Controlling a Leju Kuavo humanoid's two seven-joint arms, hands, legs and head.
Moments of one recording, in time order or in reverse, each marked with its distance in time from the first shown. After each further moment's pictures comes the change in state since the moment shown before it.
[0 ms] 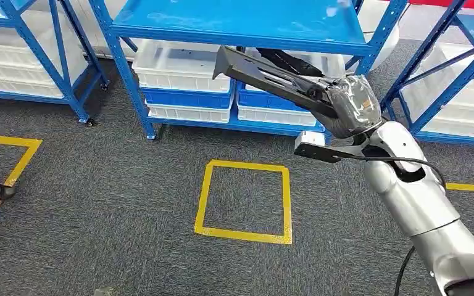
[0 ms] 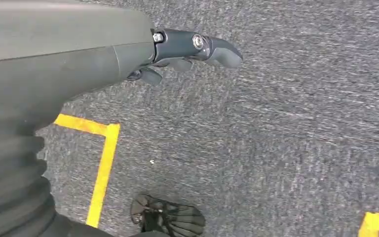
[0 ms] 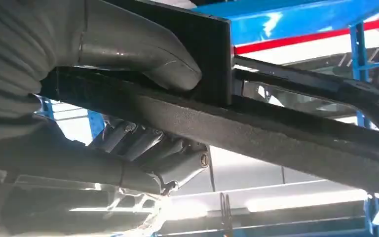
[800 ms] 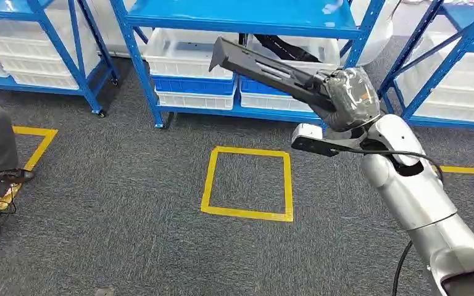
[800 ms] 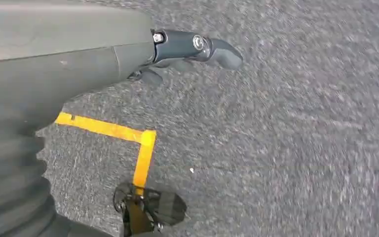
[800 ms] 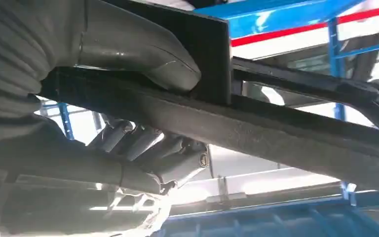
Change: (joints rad) left arm -0.003 -0.002 0.003 -0.002 0.000 0.005 0.008; right arm -0.011 0.013 -0.023 -0.013 0.003 0.028 0.003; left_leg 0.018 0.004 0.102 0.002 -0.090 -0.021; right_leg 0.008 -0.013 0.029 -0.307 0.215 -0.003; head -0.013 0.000
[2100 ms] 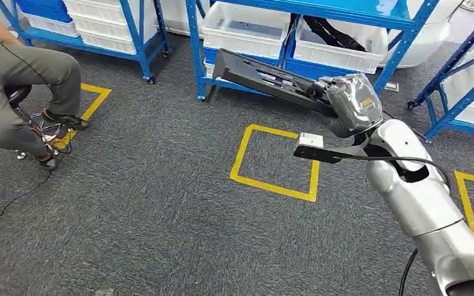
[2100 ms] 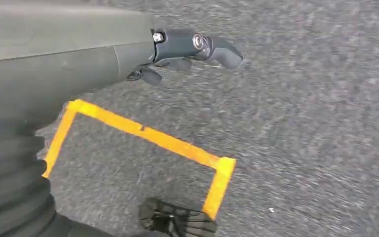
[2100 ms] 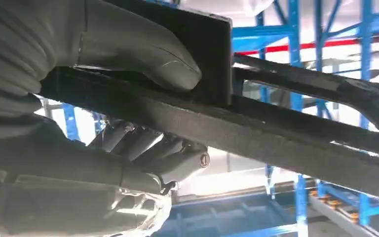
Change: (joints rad) left arm 0.009 0.000 0.000 -0.001 -0.028 0.002 0.000; right arm 0.016 -0.012 -0.003 -0.027 0.072 0.014 -0.003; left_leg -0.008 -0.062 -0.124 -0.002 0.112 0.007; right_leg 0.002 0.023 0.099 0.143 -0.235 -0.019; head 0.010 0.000
